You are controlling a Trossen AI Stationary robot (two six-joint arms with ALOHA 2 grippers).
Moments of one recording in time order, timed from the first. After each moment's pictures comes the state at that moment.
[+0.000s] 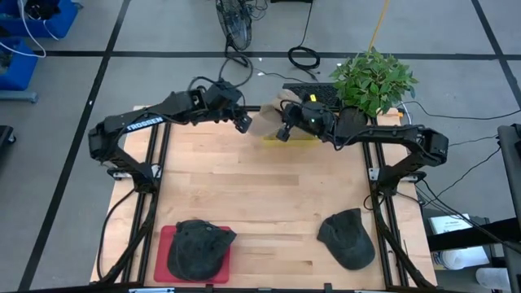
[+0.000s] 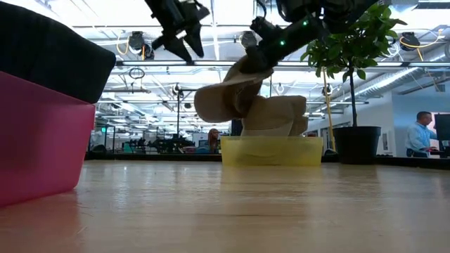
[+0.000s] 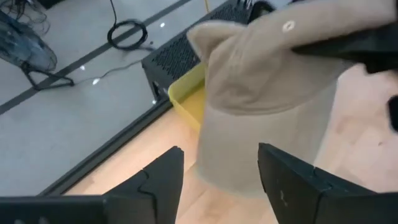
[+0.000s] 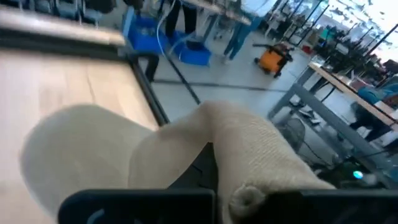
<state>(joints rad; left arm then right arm) 0.39 1.53 1.51 -0.73 -0.26 -0.32 -0.36 1.49 1.00 0.23 0.31 -0.36</state>
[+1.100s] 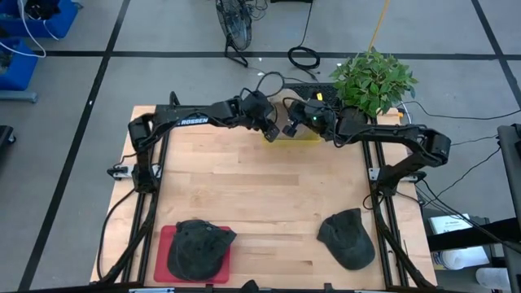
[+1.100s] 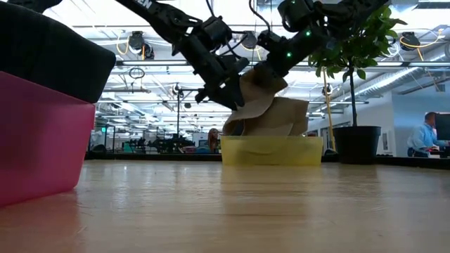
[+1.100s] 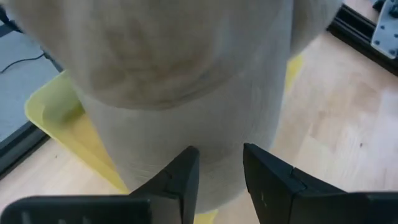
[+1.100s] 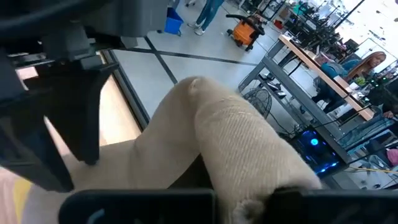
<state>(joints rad) 0.42 1.91 1.51 -0.33 0.03 -0.27 -0.42 1.48 0.95 0.21 0.42 -0.40</state>
